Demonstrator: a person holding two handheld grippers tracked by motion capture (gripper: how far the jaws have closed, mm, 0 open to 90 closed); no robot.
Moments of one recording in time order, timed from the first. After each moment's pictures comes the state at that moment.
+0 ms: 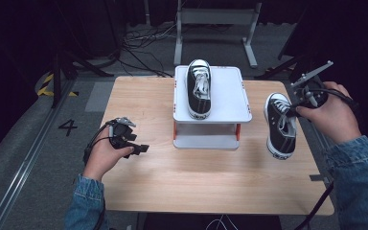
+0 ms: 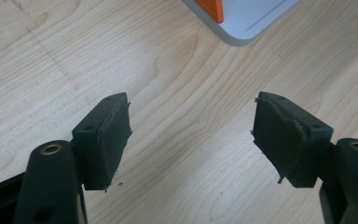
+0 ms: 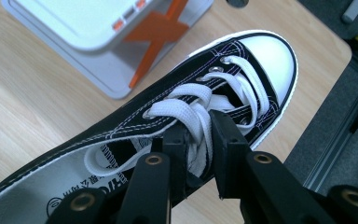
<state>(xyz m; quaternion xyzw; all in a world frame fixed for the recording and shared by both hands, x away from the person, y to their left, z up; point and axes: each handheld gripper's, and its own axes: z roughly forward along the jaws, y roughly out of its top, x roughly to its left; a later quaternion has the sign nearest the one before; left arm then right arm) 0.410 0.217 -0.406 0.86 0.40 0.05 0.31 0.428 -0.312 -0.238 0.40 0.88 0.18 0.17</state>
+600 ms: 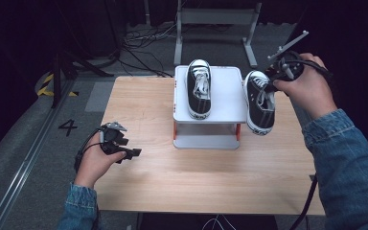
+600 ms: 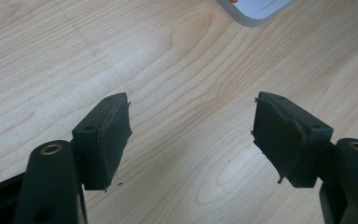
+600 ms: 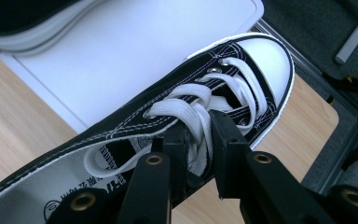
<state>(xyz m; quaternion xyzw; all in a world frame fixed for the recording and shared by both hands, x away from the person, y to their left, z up) 0.393 0.239 -0.409 0.85 0.42 0.06 0.31 0.474 -0.251 -0.200 0.37 0.89 0.21 0.18</state>
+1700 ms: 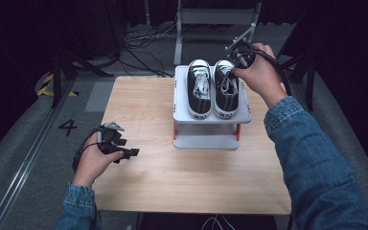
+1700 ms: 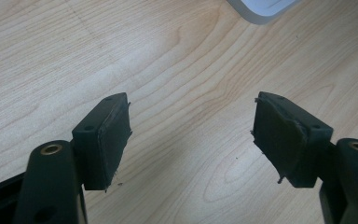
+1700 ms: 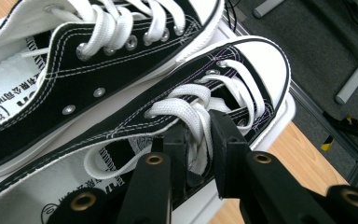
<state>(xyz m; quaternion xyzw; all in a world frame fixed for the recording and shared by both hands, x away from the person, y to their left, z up) 0.398 0.244 -0.414 0.85 0.43 0.05 0.31 0.541 -0.169 -0.224 0.32 0.90 0.22 0.20</state>
